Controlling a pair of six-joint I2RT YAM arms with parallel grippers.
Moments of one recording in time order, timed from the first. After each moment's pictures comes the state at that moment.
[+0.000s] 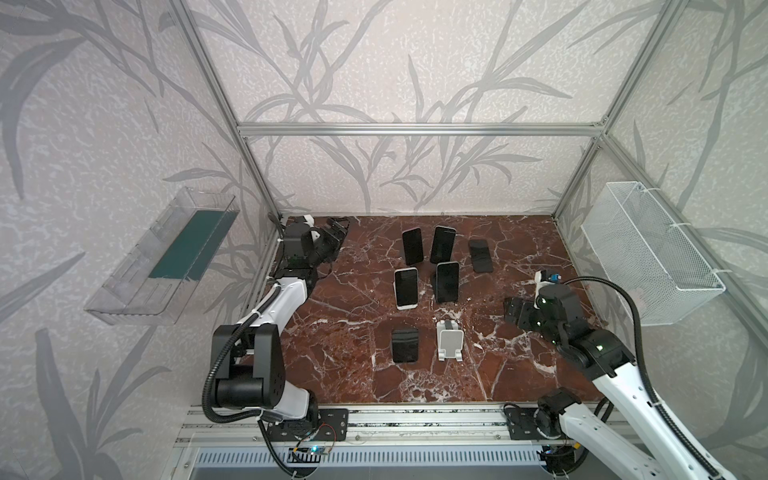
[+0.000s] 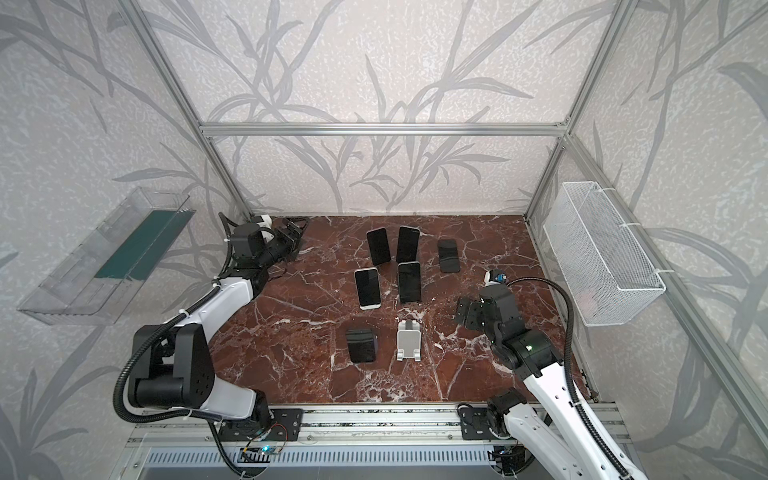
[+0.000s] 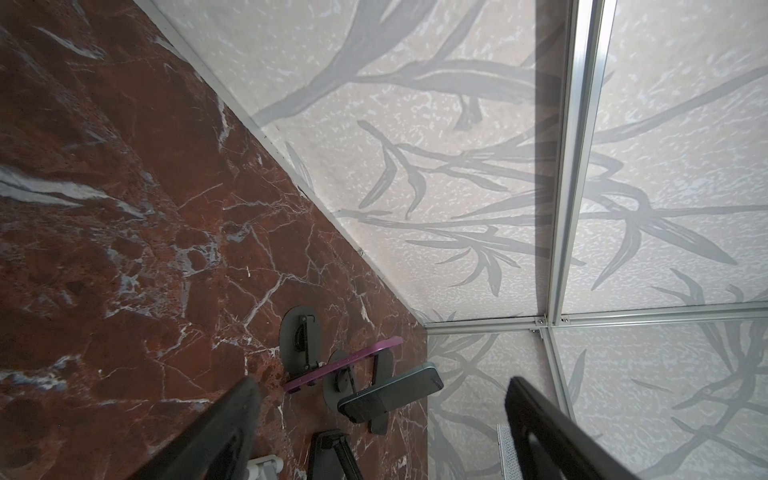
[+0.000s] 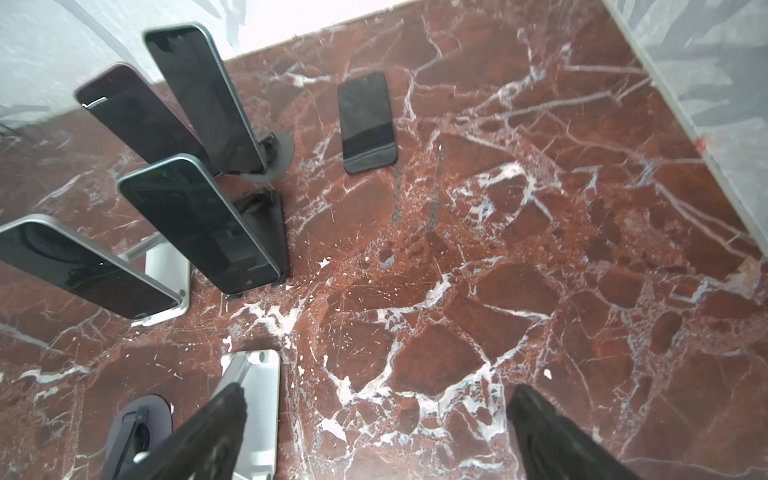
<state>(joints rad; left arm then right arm) 0.01 1.48 0.96 0.25 0.43 -1.09 0.38 0.66 0.74 -0.76 0.21 0.51</state>
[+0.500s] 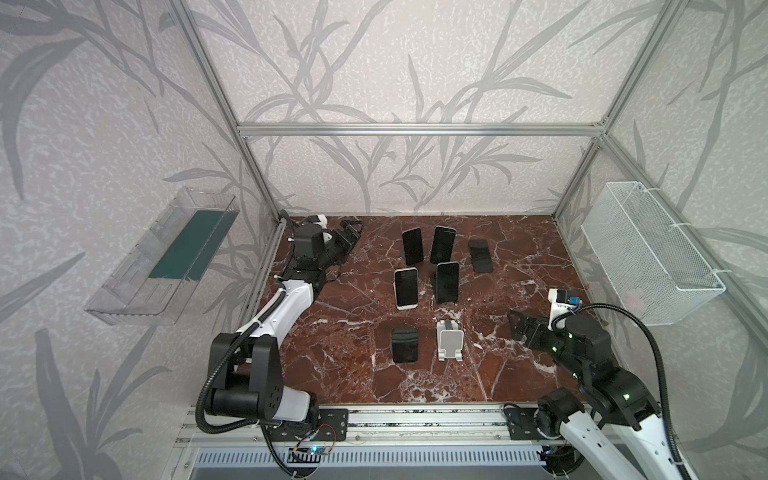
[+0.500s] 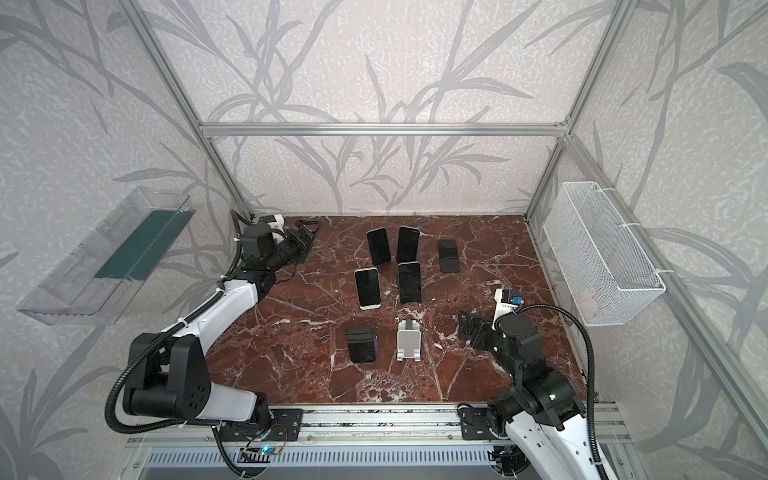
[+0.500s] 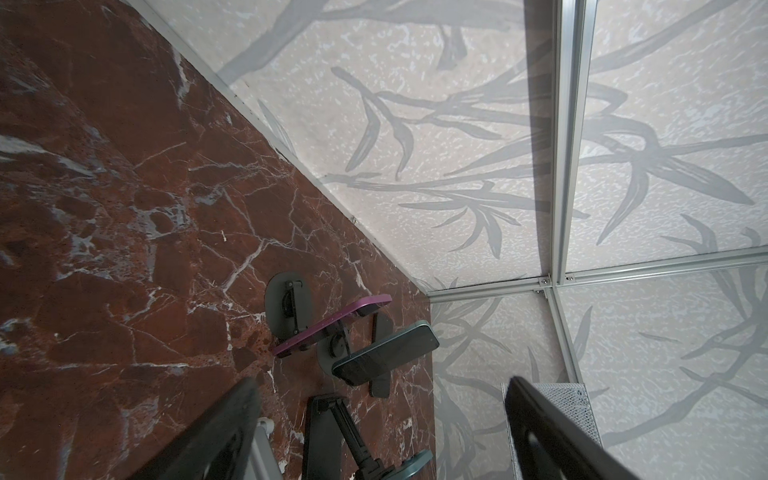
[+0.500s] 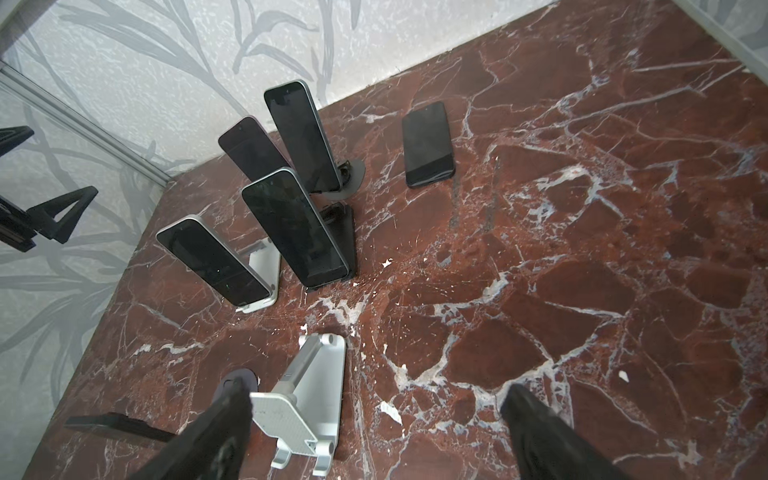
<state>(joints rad) -0.07 1.44 0.96 0.19 0.41 -1.04 0.39 0.38 0.61 -0.75 0.08 0.57</state>
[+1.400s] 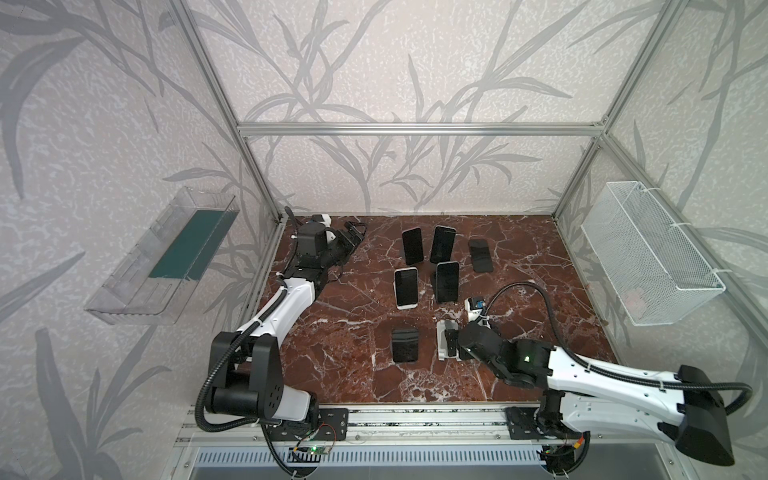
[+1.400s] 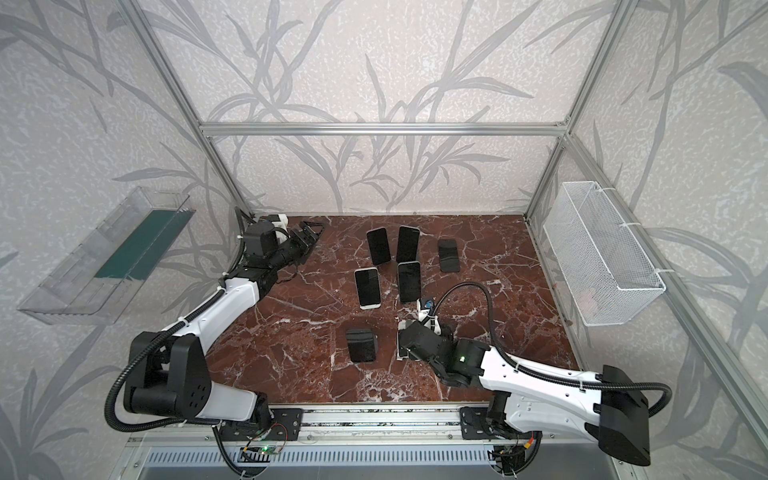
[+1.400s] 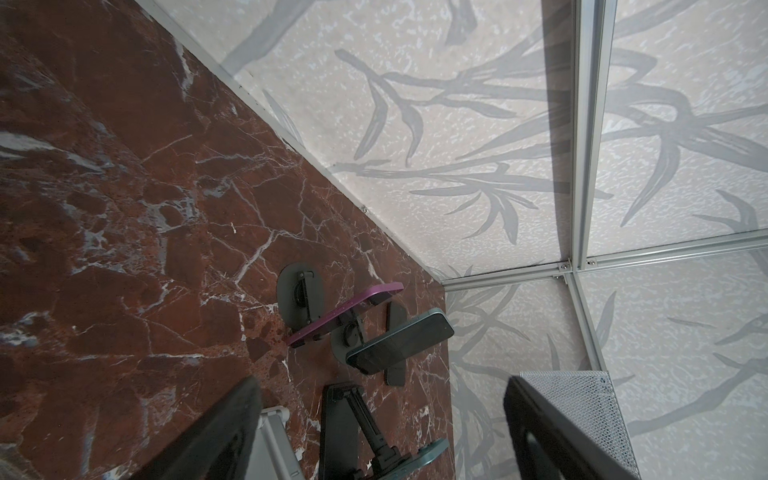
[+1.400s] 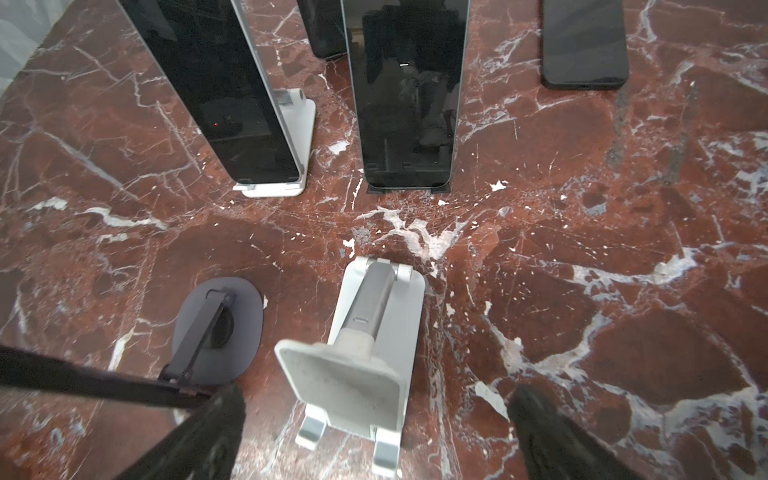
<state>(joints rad) -0.10 1.44 0.98 0.13 0.40 -0.98 1.11 1.10 0.64 -0.45 0.54 0.85</state>
